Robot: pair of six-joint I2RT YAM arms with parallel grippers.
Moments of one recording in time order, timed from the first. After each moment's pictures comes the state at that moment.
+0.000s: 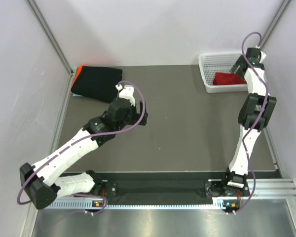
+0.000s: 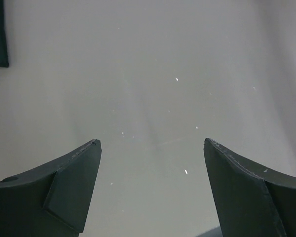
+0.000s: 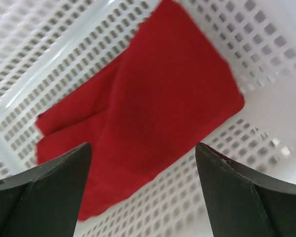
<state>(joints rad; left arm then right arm) -0.76 1.11 1.04 -0.44 -0.29 -0.42 -0.22 2.33 2.18 -0.59 0.19 0.38</state>
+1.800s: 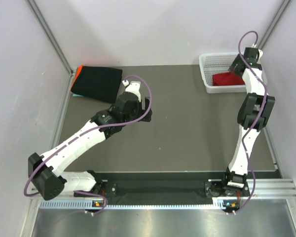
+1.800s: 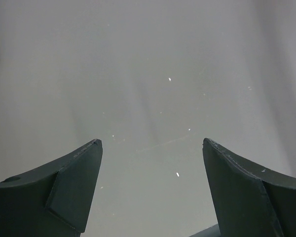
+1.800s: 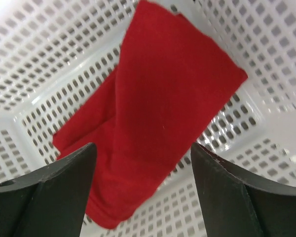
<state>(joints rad) -0.75 1.24 1.15 -0.47 -0.26 -0.44 -0.21 2.33 2.13 -0.51 0.14 0.35</state>
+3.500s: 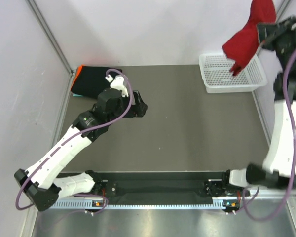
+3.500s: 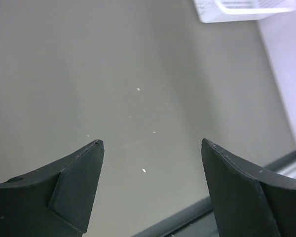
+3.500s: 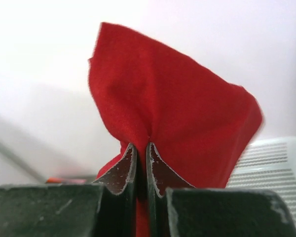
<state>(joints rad) -0.70 1.12 1.22 -0.55 -0.15 -0.55 -0.21 1.44 1.98 -0.35 -0.30 0.44</state>
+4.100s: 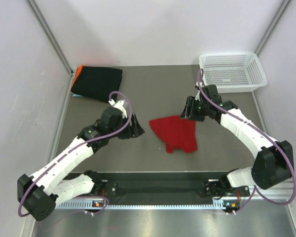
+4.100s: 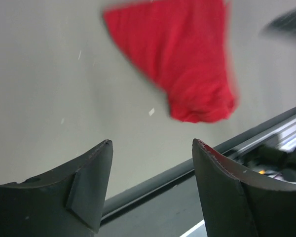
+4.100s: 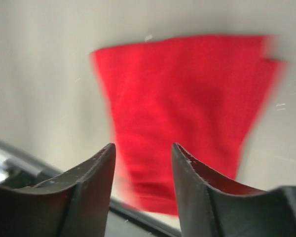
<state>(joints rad) -0.62 0.99 0.88 -0.52 0.08 -0.68 0.38 1.34 1.04 -0.53 -0.23 0.51</state>
